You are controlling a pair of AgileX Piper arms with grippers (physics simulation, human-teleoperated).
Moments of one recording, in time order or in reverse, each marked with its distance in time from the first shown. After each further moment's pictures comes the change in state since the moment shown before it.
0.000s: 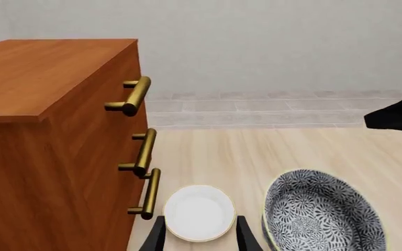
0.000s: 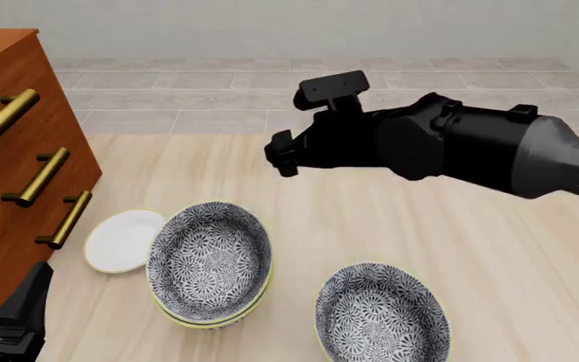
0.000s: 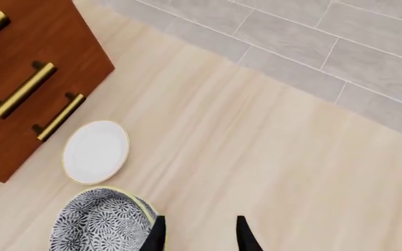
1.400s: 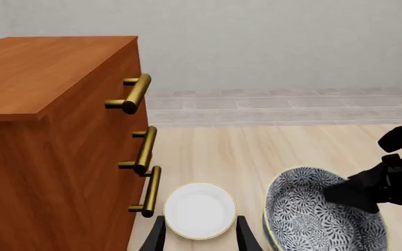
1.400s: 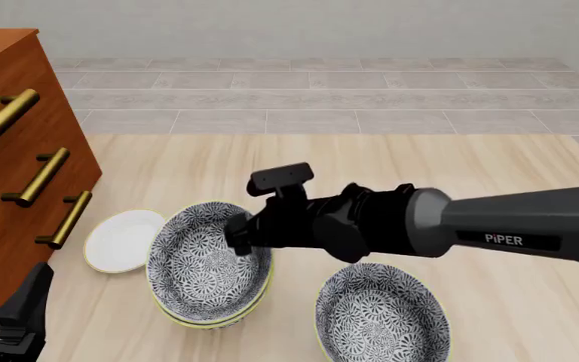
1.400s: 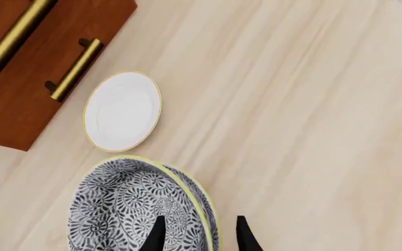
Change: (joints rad) left arm 0.002 0.000 0.000 0.011 0.003; right arm 0.164 0.209 0.133 -0.222 0.212
